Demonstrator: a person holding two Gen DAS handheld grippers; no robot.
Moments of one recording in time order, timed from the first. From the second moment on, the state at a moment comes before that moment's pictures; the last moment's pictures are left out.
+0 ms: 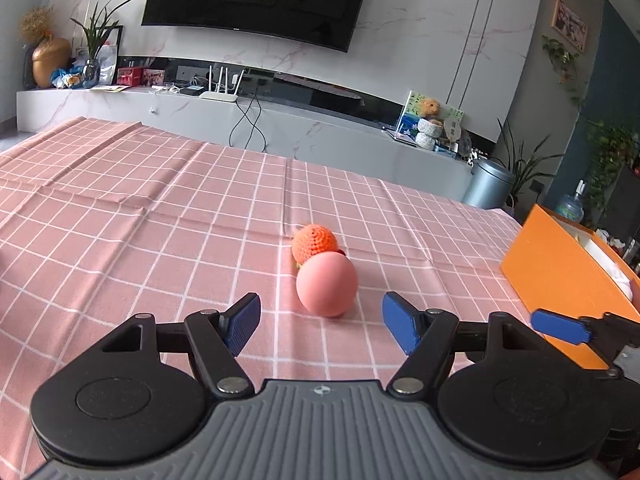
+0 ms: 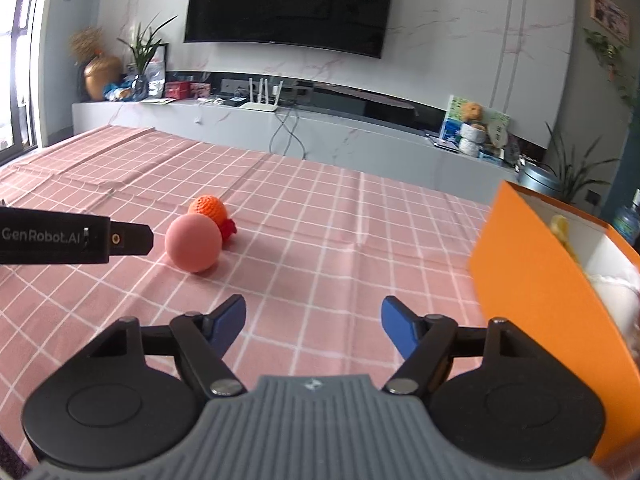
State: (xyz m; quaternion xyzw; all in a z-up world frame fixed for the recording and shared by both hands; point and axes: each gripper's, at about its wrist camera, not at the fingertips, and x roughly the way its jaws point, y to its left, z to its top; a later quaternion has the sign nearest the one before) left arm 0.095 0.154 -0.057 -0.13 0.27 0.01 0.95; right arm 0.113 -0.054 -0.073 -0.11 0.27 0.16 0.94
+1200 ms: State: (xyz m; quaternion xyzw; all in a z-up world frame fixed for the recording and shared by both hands) left arm 0.154 0.184 -0.063 -0.15 0.32 0.05 0.94; right arm 0.206 0.010 -0.098 -0.11 0.28 0.26 0.92
